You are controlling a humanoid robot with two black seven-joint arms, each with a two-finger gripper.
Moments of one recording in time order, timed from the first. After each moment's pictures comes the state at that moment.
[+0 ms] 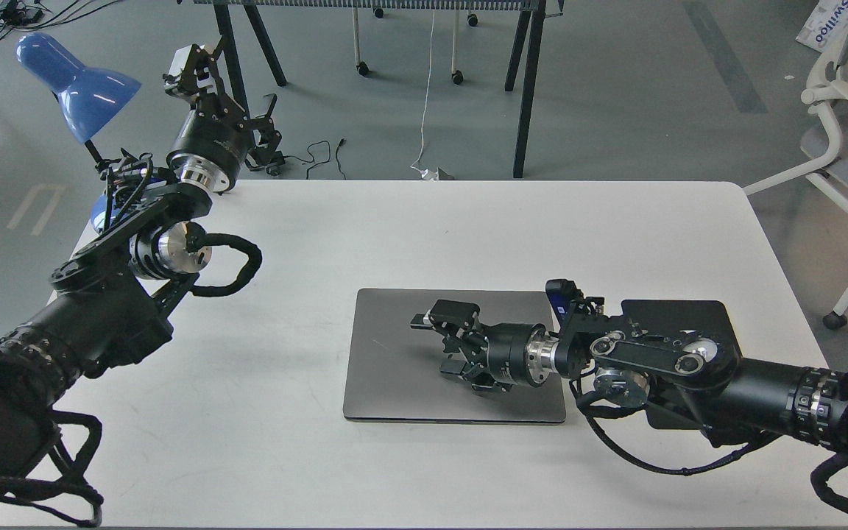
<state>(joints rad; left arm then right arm) -0.88 0.18 -0.70 -0.57 0.10 -0.21 -0.49 0.93 -0.20 -0.06 0.96 -0.36 0.26 0.19</state>
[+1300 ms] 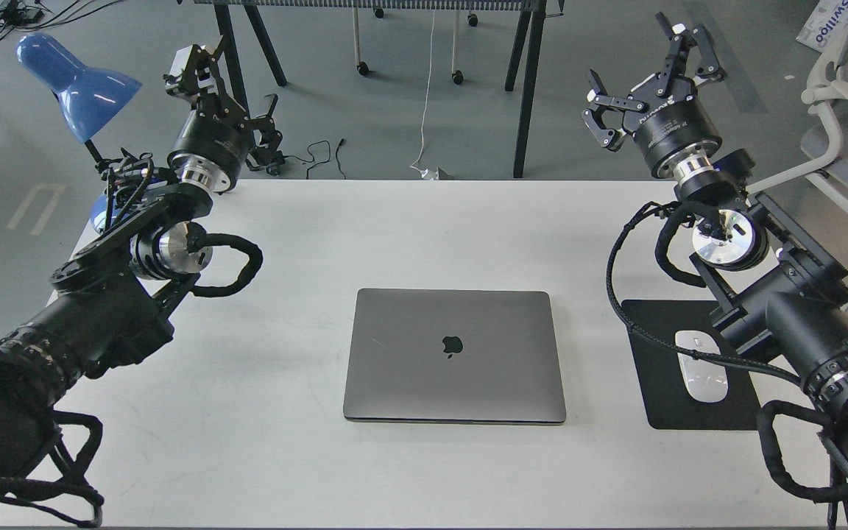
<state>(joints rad) -0.88 0.18 -0.70 -0.57 0.10 -0.21 -0.49 0.81 -0.16 1.02 0.65 -0.16 0.41 0.26</state>
